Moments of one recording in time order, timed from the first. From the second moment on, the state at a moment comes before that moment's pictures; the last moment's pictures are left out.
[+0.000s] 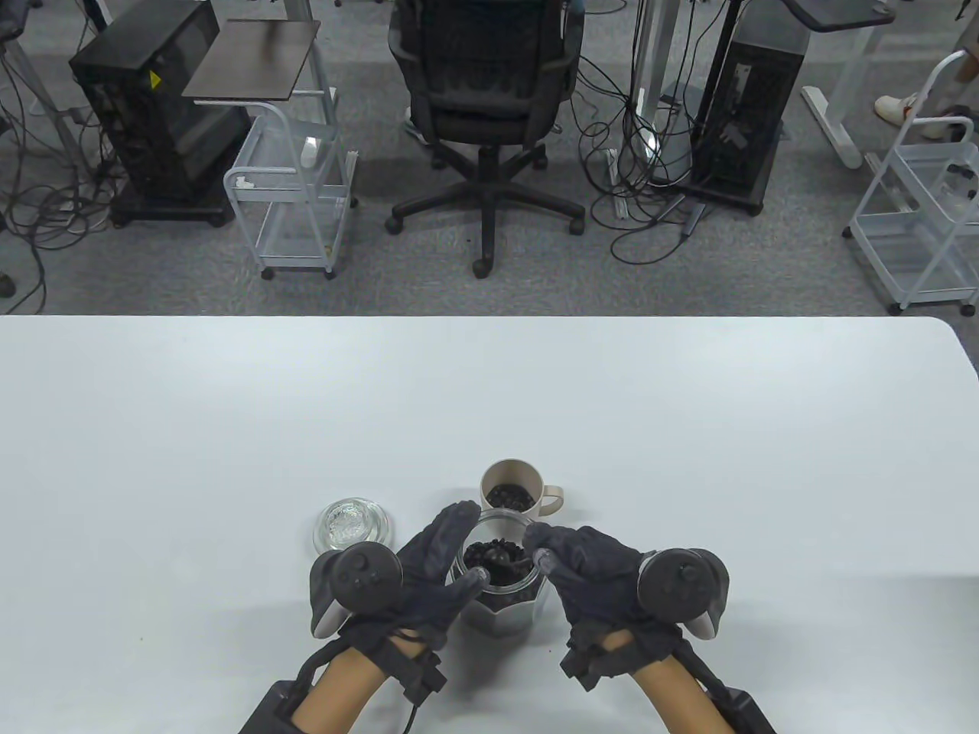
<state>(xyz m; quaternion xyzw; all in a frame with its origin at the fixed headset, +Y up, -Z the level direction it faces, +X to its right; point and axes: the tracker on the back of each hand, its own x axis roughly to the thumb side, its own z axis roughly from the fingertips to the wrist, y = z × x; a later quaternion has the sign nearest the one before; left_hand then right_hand) -0.153 -0.744 -0.282 -0.01 -0.25 0.41 0.87 0.118 -0.689 -0.265 0.25 -0.11 0.83 0.49</state>
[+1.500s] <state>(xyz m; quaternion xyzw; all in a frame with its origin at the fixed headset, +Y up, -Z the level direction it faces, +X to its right) -0.153 -0.743 -0.282 -0.02 -0.25 0.42 0.87 0.173 -0.743 -0.279 -0.10 -0.02 0.60 0.79</state>
